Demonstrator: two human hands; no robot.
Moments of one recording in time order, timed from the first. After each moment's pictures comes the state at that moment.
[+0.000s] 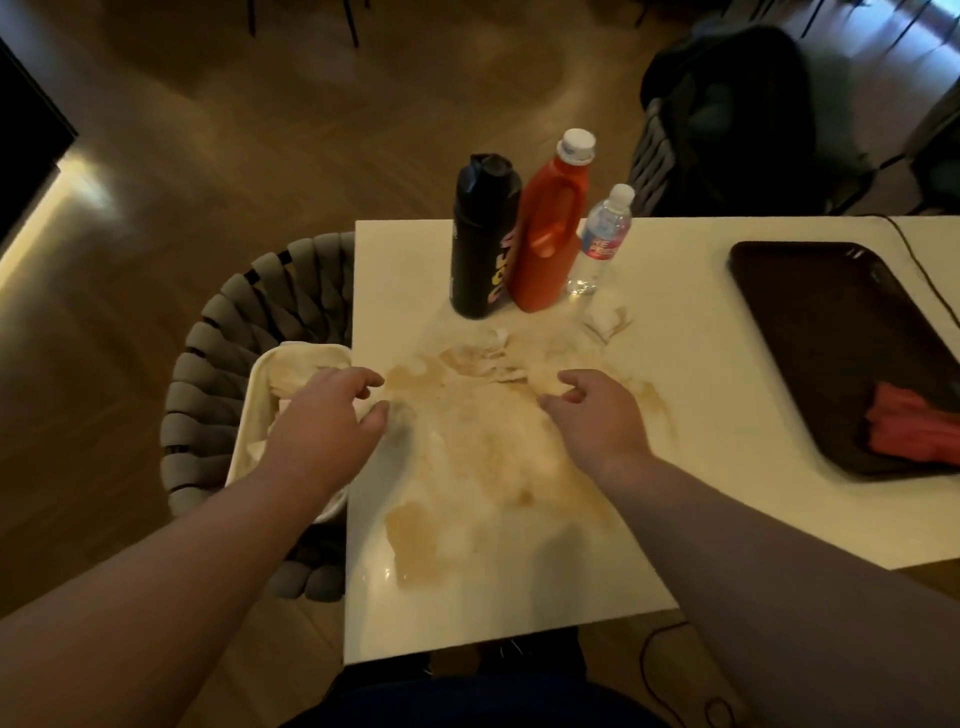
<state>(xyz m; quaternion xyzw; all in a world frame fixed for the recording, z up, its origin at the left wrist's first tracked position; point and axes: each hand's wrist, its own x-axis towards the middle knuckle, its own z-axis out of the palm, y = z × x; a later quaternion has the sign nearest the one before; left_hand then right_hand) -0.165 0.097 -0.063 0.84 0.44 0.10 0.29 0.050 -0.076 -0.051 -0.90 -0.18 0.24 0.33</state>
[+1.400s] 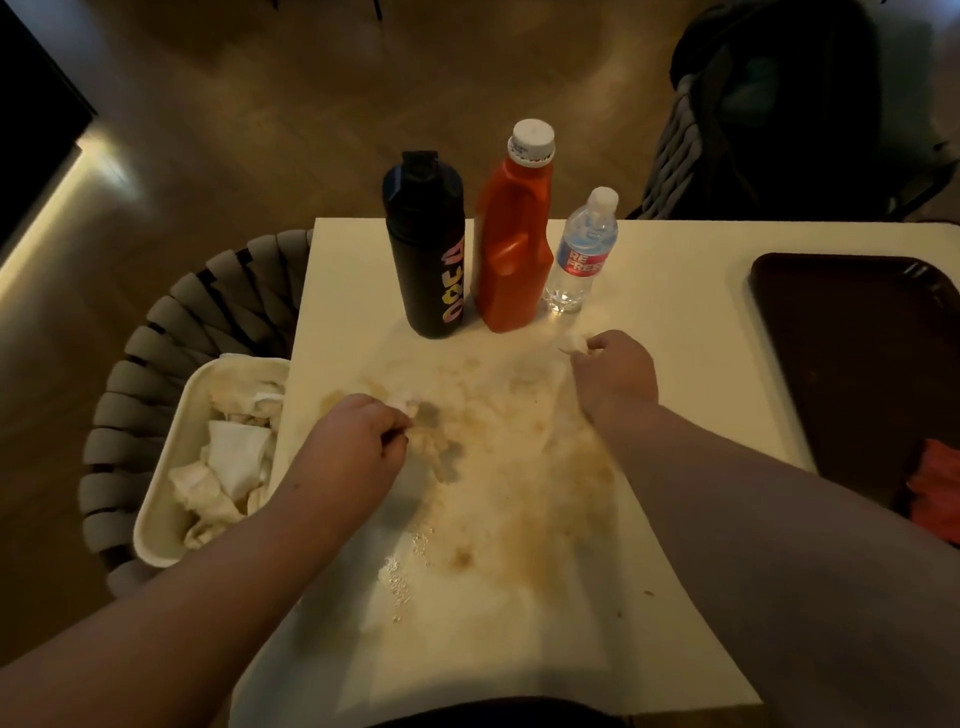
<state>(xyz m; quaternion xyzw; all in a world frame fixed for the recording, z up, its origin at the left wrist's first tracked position) -0.062 0.058 -0.079 0.87 0.41 0.07 0.27 0.216 -0.035 -0.112 -0.93 -0.16 0.19 0.26</state>
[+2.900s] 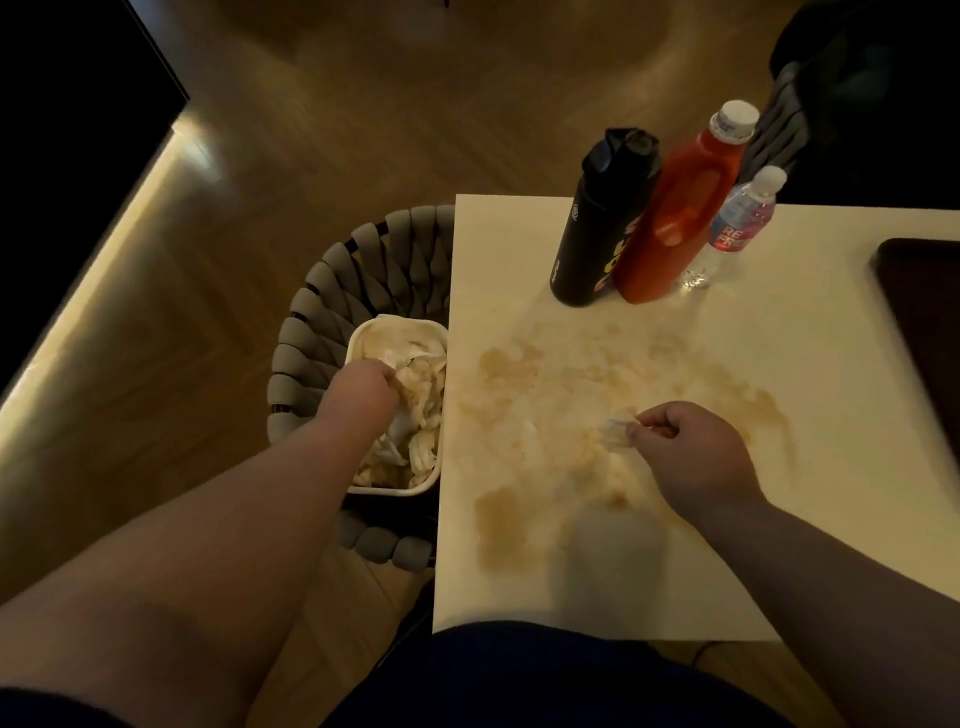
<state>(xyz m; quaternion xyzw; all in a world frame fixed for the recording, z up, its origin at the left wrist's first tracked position) -0.198 0.185 -0.131 0.78 0.57 -0.09 0.24 0.020 -0.079 -0.053 -0.90 -0.23 0.25 0.27</state>
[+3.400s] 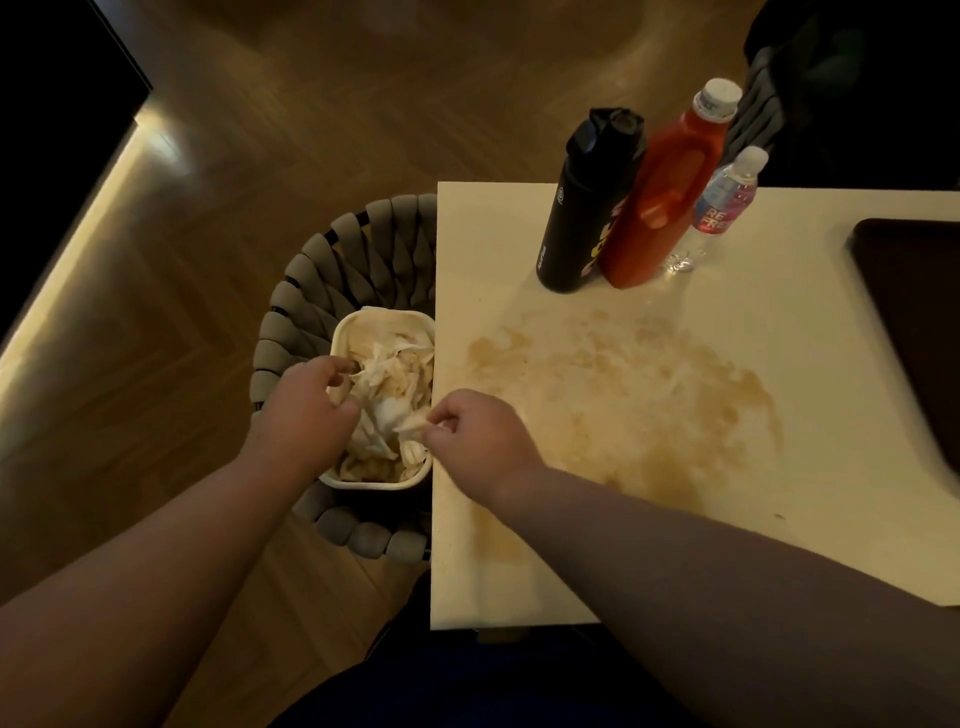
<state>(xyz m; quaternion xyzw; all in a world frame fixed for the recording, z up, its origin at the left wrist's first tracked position) -0.252 0.160 -0.091 0.78 0.55 0.04 0.30 -0.103 0.022 -0.073 -0.81 -0.39 0.36 0.27</state>
